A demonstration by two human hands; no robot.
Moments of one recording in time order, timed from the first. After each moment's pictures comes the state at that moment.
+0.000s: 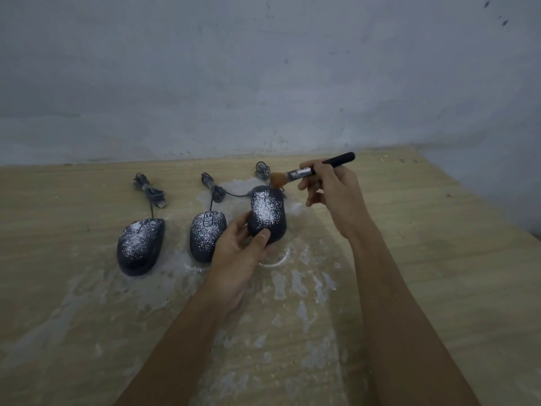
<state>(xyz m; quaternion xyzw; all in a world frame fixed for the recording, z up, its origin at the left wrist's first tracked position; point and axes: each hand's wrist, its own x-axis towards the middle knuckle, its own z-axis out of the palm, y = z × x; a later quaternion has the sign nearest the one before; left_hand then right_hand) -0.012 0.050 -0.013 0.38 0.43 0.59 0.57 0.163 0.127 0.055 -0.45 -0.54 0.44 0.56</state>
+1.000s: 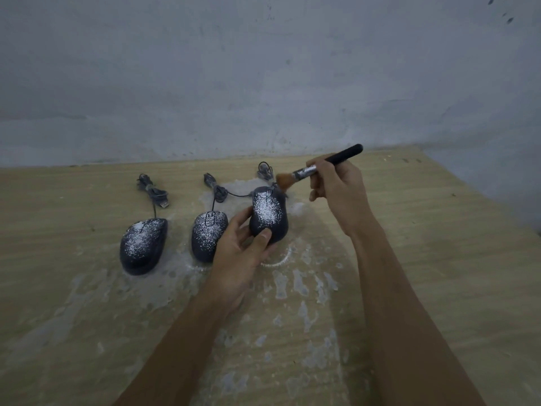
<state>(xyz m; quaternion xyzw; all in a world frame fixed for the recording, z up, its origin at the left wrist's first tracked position) -0.010 0.048 -0.009 0.38 0.41 0.60 0.57 0.167 0.132 0.053 -0.42 -0.57 0.40 0.58</state>
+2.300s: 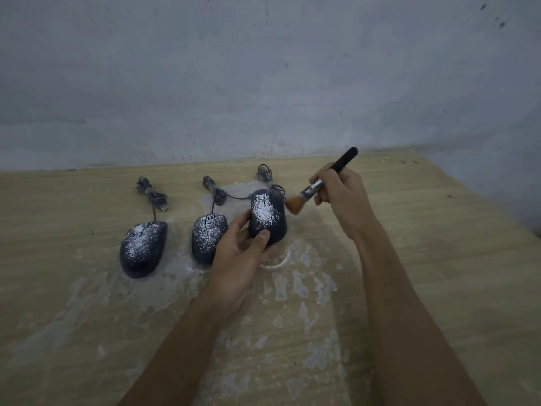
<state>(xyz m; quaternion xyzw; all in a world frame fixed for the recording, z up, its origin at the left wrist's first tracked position) -0.011 0.050 -0.013 0.38 0.42 0.60 0.57 0.176 0.130 0.048 -0.45 -0.58 0.37 0.56</state>
